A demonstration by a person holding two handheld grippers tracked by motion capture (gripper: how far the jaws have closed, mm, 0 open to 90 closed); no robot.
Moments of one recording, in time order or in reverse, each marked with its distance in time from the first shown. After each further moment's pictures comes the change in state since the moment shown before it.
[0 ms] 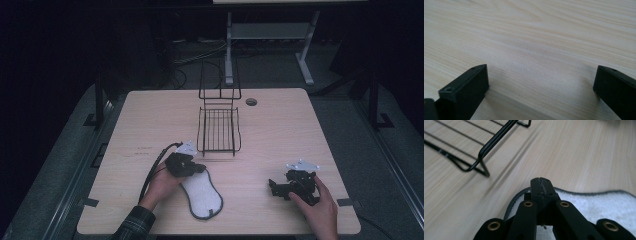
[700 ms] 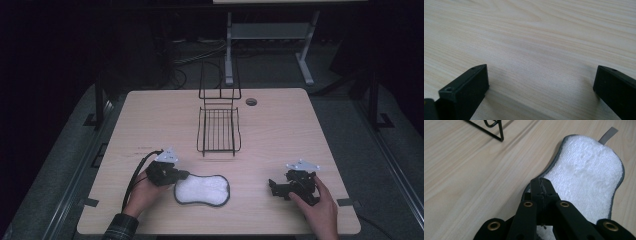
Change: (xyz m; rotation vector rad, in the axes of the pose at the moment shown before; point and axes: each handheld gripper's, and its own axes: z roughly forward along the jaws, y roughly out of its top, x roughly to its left) left arm -0.006 -0.034 -0.037 -0.014 0.038 -0.040; right arm 0.000 0.000 0.000 0.000 0.000 0.000
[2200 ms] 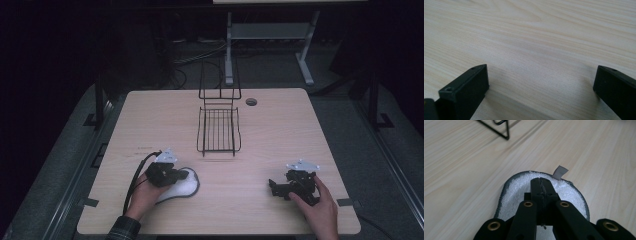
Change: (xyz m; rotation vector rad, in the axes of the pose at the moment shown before) left arm -0.001 -0.007 -0.001 -0.009 0.058 -0.065; right arm 0.000 0.000 0.000 0.000 0.000 -0.001
